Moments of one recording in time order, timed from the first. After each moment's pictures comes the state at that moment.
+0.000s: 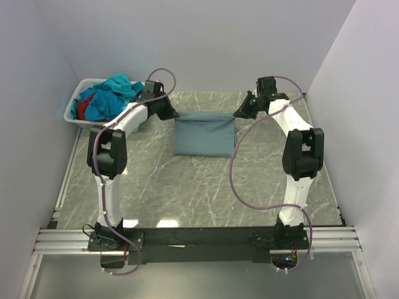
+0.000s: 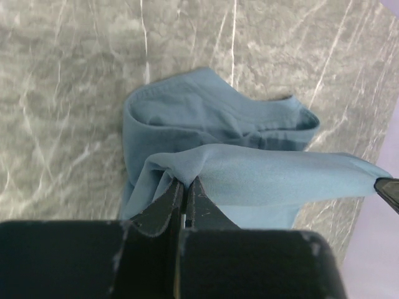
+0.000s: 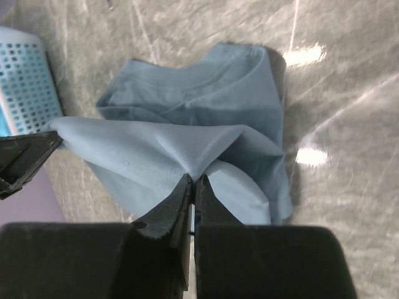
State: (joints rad) left arm -0.26 2.10 1.73 -0.39 0.23 -0.72; right arm 0.11 2.02 1.71 -0.55 -0.37 0.61
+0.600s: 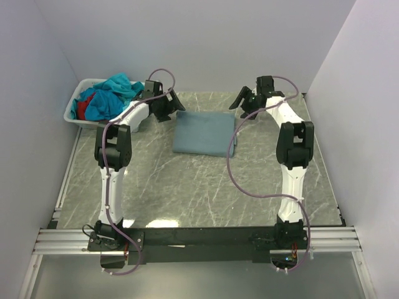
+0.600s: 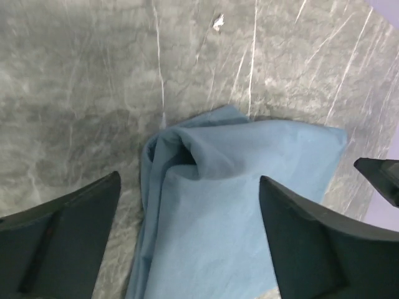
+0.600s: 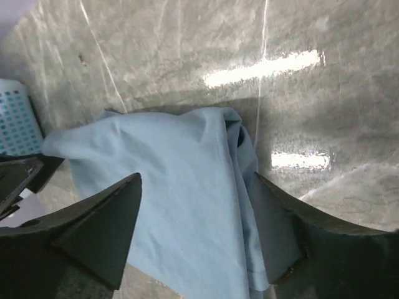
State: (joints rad) left arm -0.23 2.30 1.90 -0.37 0.29 -0.70; right arm 0.08 2.29 1.95 -0.55 -0.37 0.62
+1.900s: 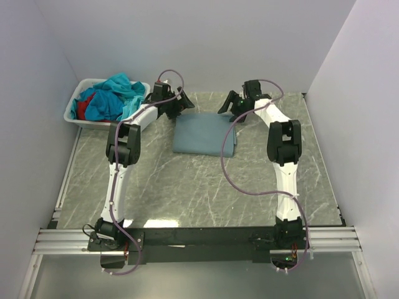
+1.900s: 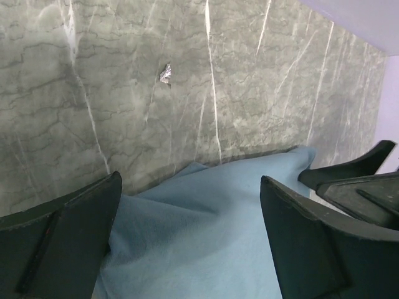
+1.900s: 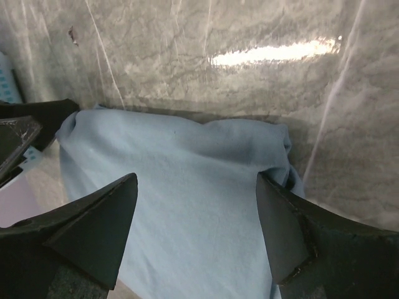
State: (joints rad) left arm -0.26 2.50 2.05 -0.17 0.34 -0.72; right arm 0.14 2.44 2.05 -0.50 -0.43 0.60
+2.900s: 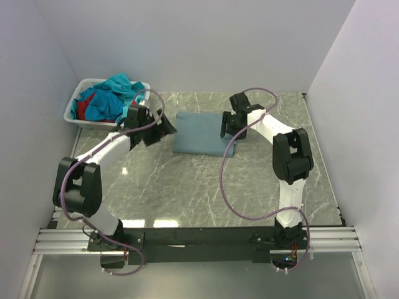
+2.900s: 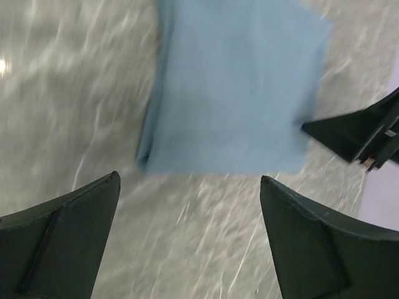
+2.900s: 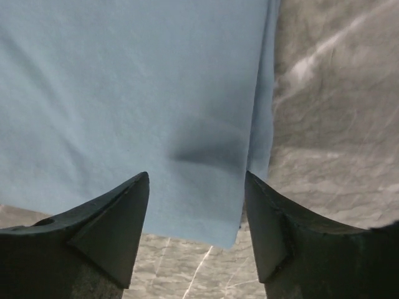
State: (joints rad) left arm -0.26 1.60 1.11 -0.19 0.22 -0.70; right arm 0.32 2.03 1.59 -0.64 -0.04 0.43
